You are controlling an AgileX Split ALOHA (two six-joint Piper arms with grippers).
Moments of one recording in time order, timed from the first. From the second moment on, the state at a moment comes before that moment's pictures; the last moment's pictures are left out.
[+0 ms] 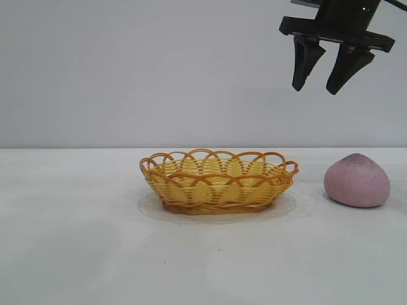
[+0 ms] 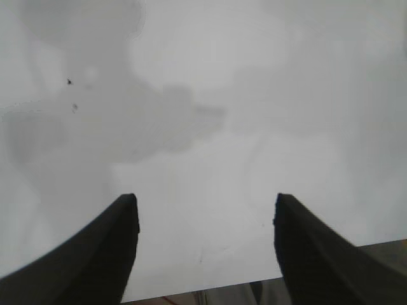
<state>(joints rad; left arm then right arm) 0.11 1.30 -0.98 -0.17 1.11 0.23 0.21 1.97 -1.55 0.23 0.76 -0.19</state>
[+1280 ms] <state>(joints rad) 0.11 -0.02 -0.49 -0.11 1.13 0.15 0.21 1.97 -1.55 0.23 0.79 -0.20</state>
